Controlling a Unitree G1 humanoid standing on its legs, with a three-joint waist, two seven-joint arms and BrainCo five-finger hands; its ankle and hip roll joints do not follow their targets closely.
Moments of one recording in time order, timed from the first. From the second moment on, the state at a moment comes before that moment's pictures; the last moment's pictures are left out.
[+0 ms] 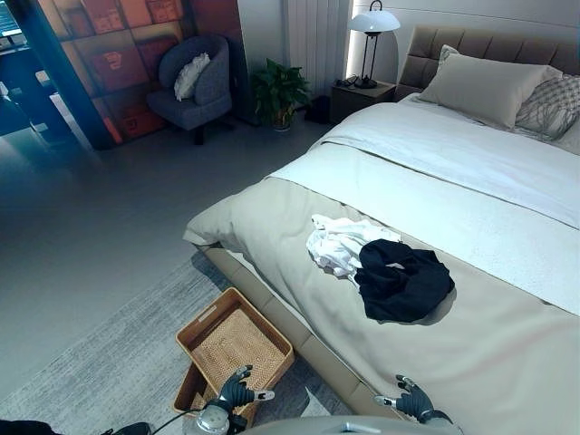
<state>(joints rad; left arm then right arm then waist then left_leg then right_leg) -0.01 0.15 -0.33 1.21 -0.01 -0.26 0.03 0.04 -0.23 0.25 1.19 0.11 -0.21 -0.06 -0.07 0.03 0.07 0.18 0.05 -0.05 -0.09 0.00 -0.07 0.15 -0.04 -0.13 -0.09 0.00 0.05</state>
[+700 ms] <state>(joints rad) -0.02 0.15 -0.34 1.20 -0.01 -0.26 0.07 -0.06 -0.24 0.24 1.16 0.17 -0.21 -0.15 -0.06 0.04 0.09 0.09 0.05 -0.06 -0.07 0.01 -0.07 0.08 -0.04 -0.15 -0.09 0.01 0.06</state>
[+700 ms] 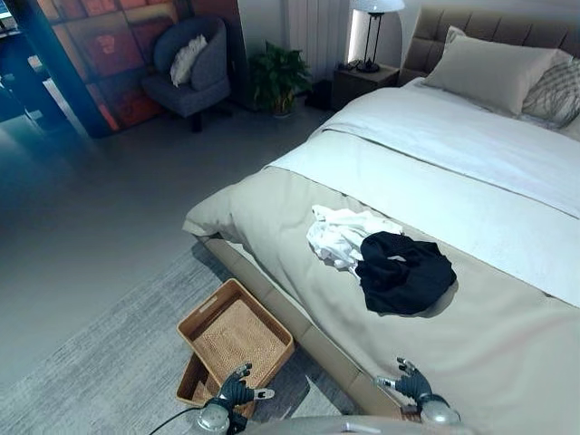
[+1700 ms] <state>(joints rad) -0.21 0.20 -0.52 1.00 -0.15 -0.30 0.28 -0.75 -0.58 0.18 1.33 -0.09 -0.14 -0.73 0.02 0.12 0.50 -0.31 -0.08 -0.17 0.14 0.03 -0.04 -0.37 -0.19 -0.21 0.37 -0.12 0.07</state>
